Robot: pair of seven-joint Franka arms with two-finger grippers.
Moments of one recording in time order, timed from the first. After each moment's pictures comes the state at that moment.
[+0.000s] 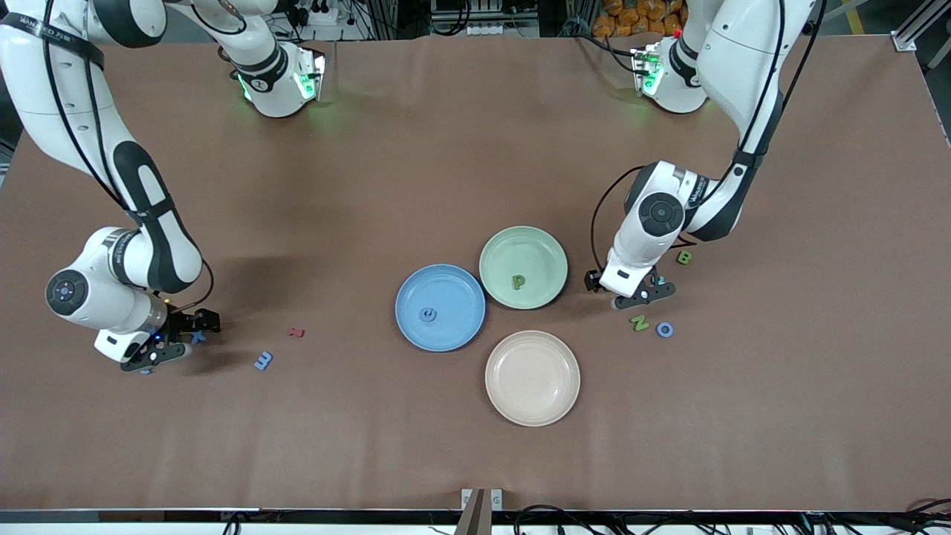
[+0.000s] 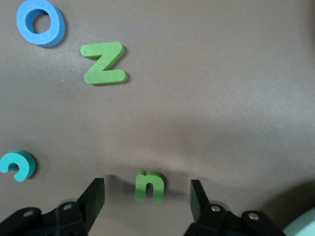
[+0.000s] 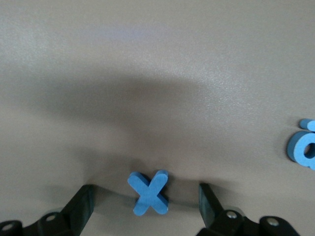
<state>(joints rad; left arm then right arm) -0.37 0.50 -0.05 -2.10 0.08 2.62 -0.75 -0.14 0.69 -0.03 -1.79 0.03 2.47 -0.48</state>
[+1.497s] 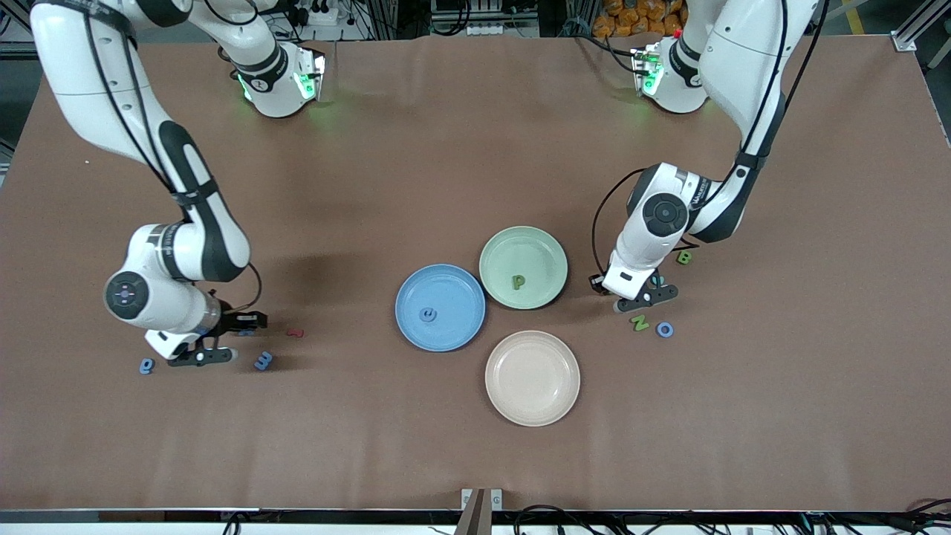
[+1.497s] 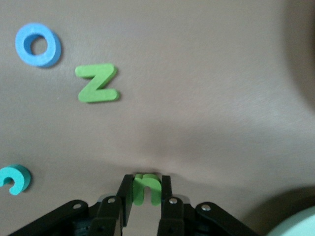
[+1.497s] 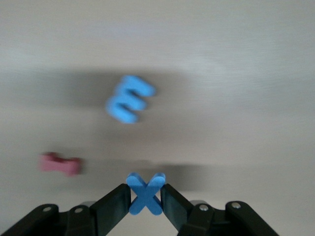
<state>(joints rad) -0.36 0.50 -0.06 -2.08 0.08 2.64 -0.74 0.06 0.62 -0.01 -1.78 0.04 2.33 -0.03</state>
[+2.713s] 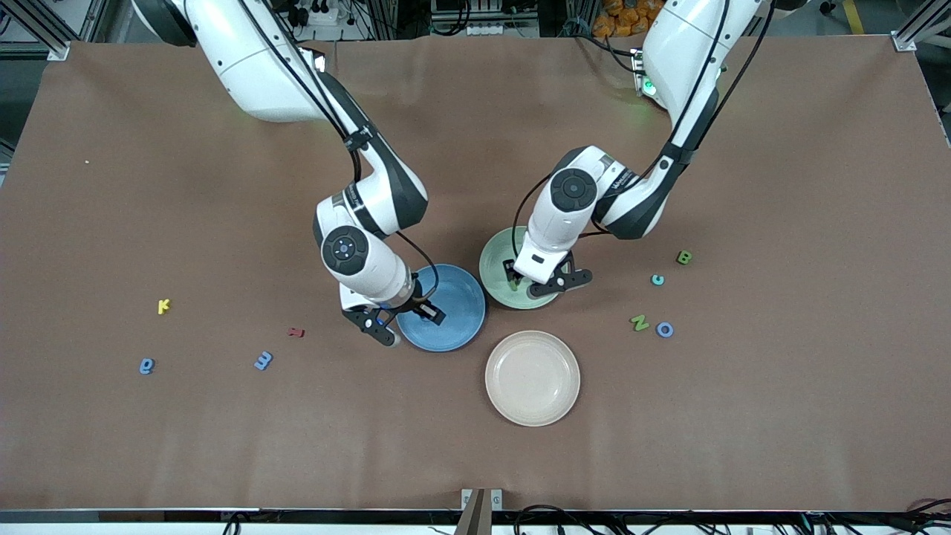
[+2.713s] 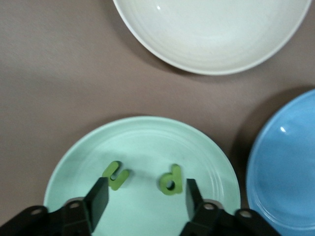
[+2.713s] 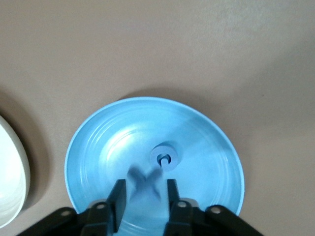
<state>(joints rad) -0.48 0.58 -0.19 -1.83 0.08 2.52 -1.00 0.55 0.72 -0.01 -1.51 0.23 2.31 1.02</state>
